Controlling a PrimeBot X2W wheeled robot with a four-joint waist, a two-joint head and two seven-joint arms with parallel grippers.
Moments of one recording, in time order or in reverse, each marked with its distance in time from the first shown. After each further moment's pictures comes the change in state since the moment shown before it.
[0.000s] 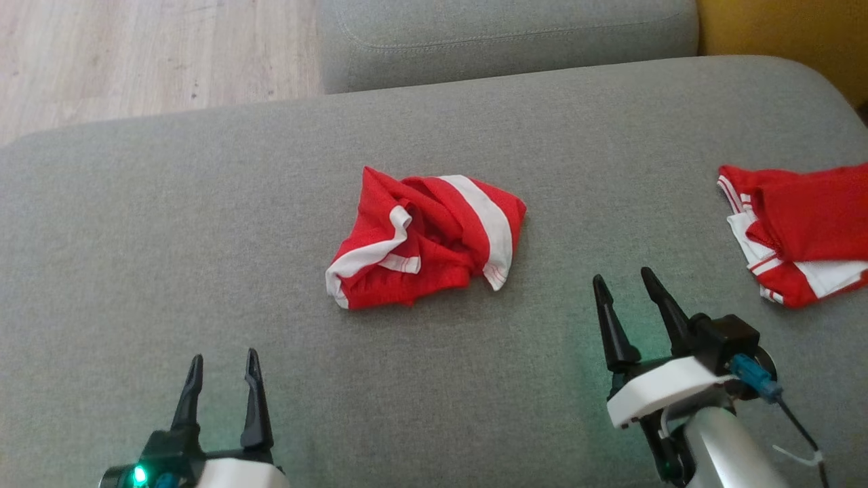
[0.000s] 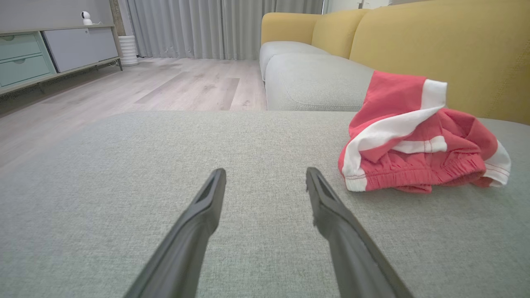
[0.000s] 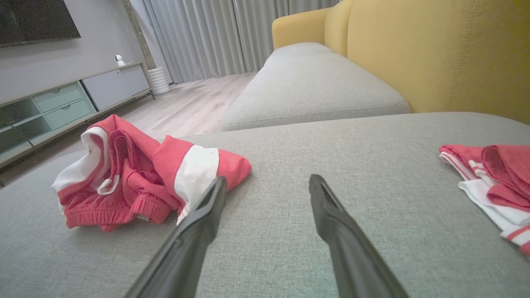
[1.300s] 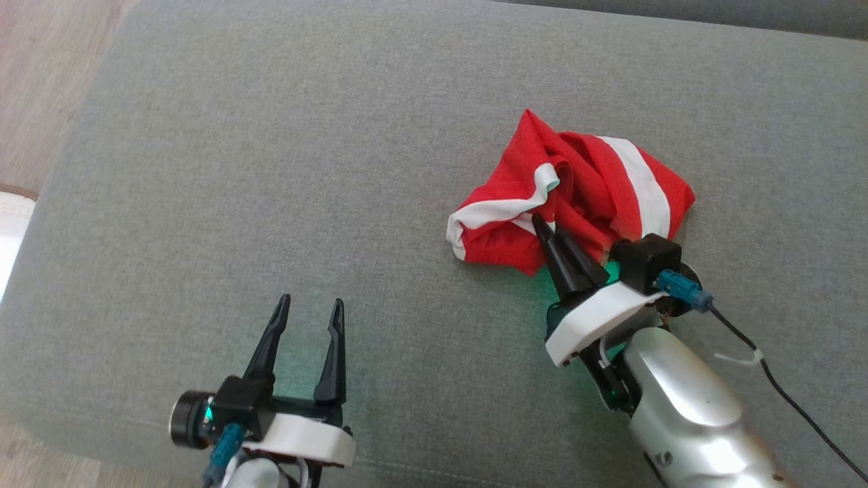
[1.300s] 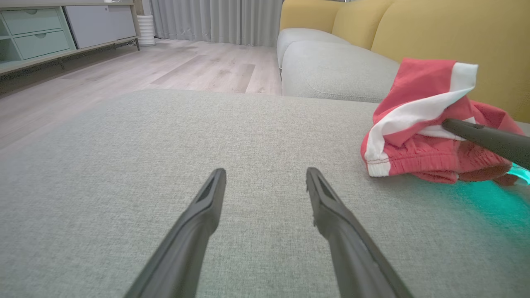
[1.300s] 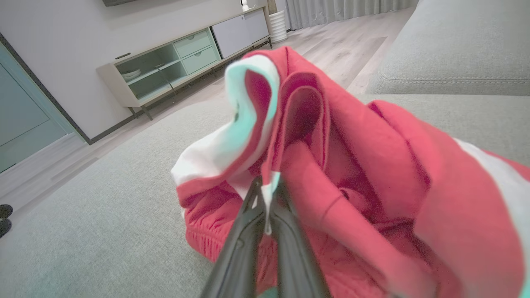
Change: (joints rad) left arm -0.129 0.001 -0.221 -0.012 -0.038 -0.016 0.000; right arm -0.296 -0.007 0.299 0.203 0.177 0.000 0.000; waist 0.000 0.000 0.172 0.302
